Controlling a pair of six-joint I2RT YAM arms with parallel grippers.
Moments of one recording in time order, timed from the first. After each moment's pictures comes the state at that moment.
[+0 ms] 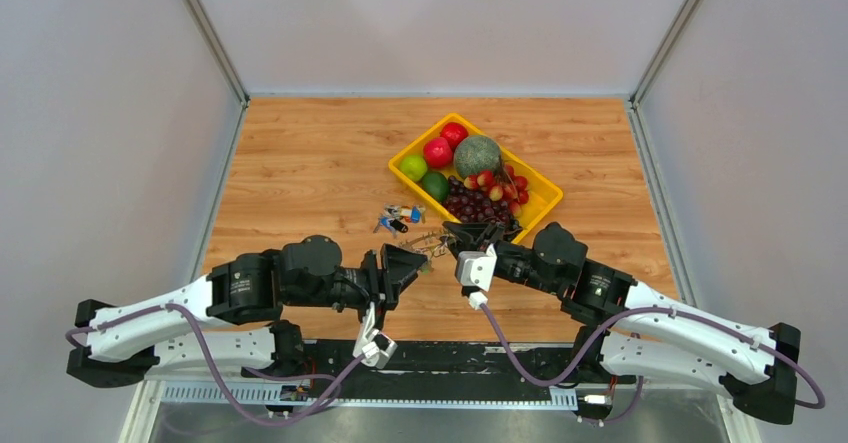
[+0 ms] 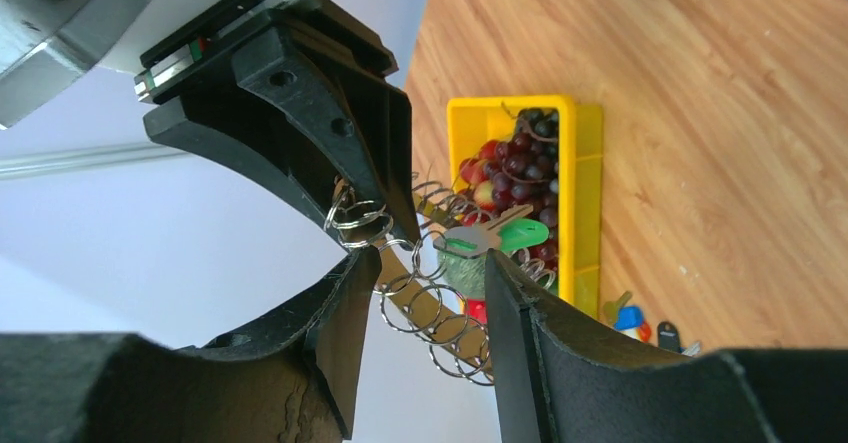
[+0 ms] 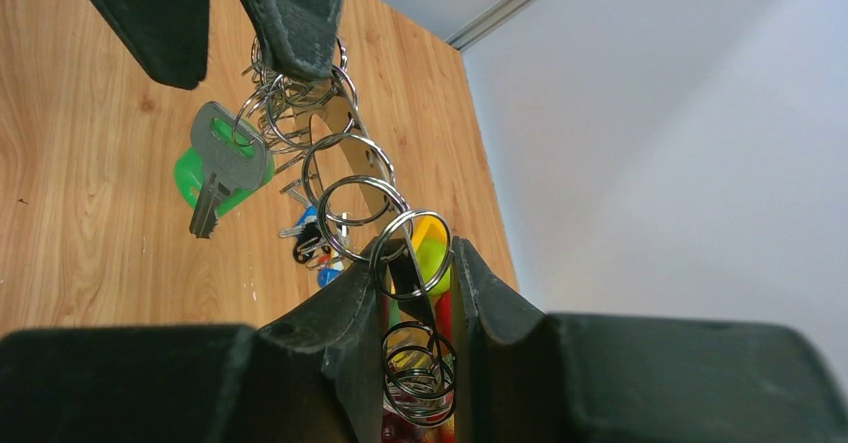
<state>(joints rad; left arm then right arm) -1.32 0.77 1.01 -0.64 0.16 1.40 1.12 0.80 0.73 0.00 -0.08 -0.84</state>
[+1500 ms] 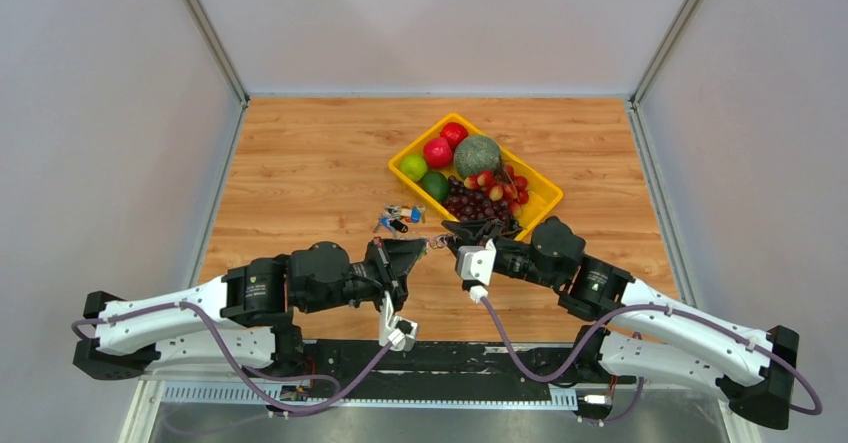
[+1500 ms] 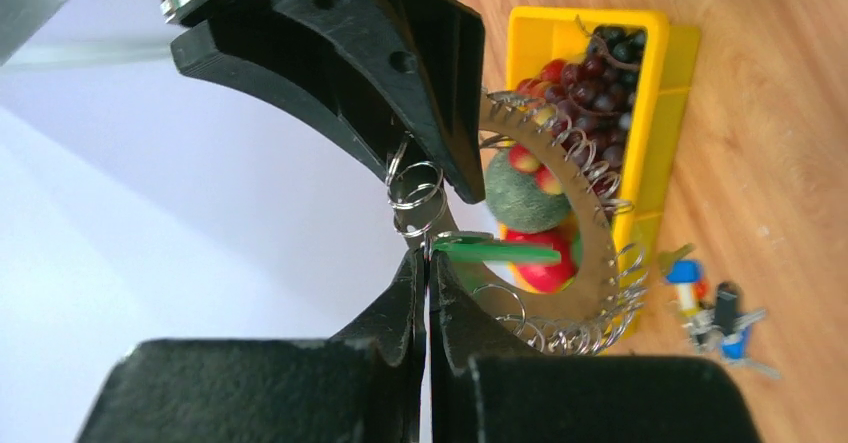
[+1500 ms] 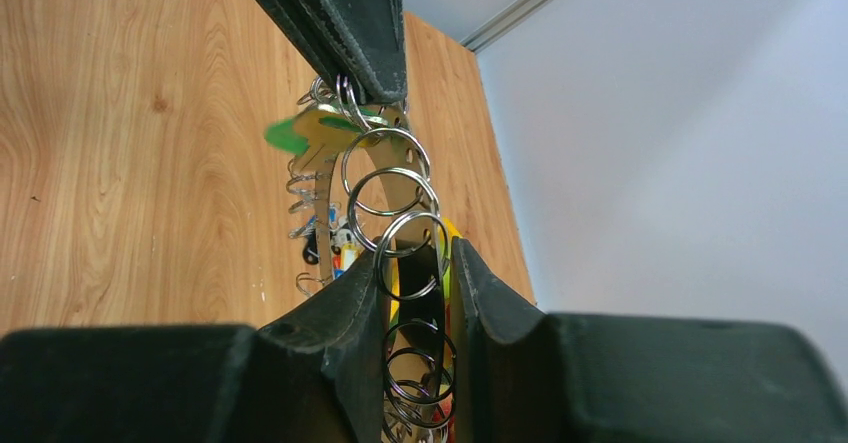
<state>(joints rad) -1.38 0.78 0.93 -0.45 -0.15 1.47 1.06 0.81 0.73 0.00 -0.17 -0.83</state>
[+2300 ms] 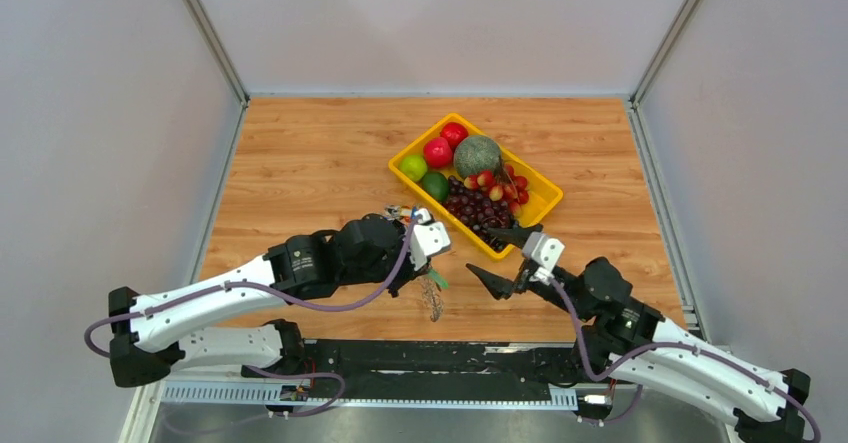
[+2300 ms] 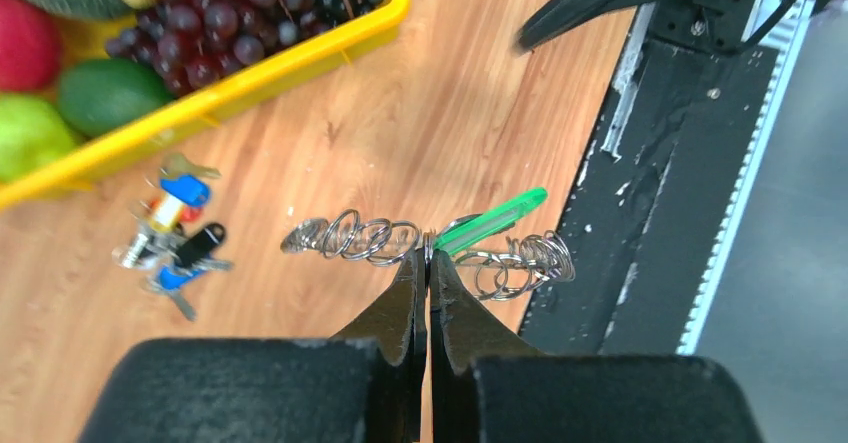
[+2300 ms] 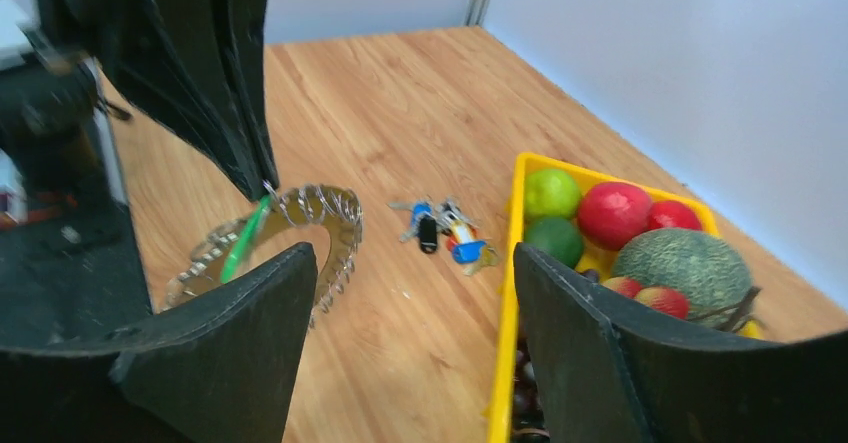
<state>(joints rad) -1.22 1.04 1.04 -0.60 -0.03 0.10 1.06 0.45 0.42 0.09 0.02 -0.27</state>
